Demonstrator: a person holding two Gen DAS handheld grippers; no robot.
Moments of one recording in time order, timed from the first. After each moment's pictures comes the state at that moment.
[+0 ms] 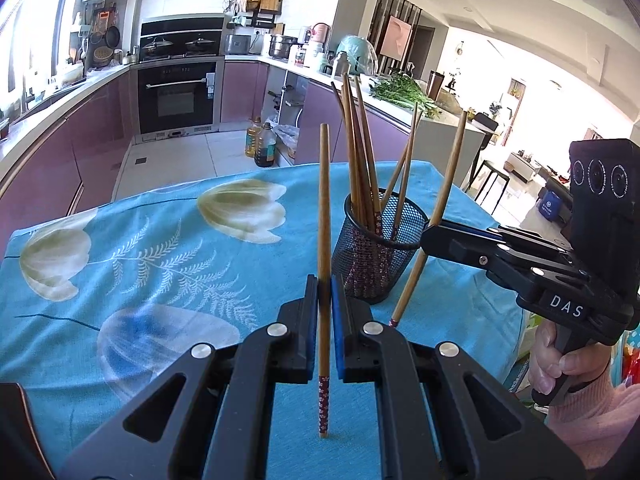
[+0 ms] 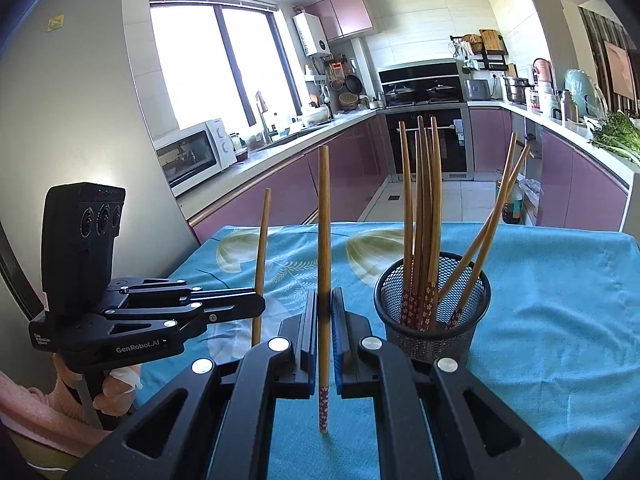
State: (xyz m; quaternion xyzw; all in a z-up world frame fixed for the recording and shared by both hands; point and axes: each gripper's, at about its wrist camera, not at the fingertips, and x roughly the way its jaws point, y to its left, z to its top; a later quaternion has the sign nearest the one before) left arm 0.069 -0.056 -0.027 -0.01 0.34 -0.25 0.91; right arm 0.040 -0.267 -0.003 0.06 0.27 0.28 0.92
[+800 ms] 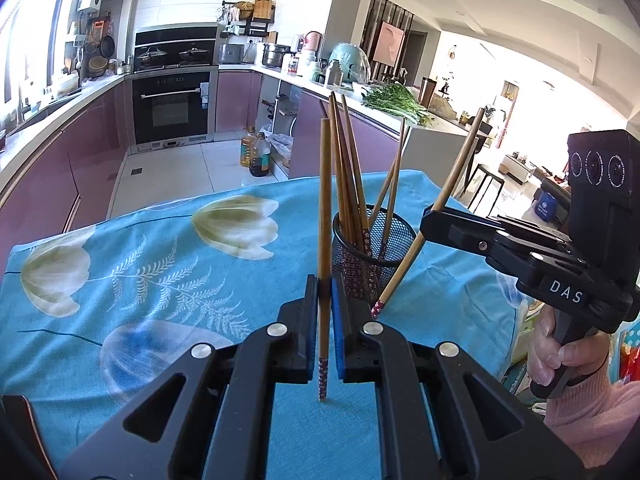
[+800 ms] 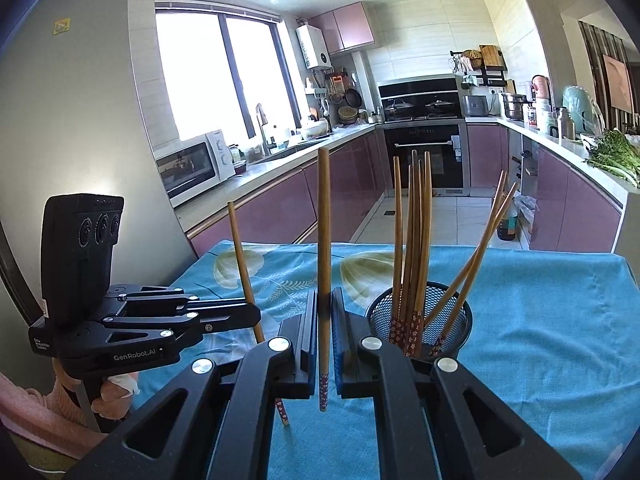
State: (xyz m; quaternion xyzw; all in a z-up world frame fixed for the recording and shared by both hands) left arm 0.066 -0.060 -0.013 -0.01 0.33 -0.26 0.91; right arm 0.041 -0.274 0.017 0.06 0.24 0.27 0.93
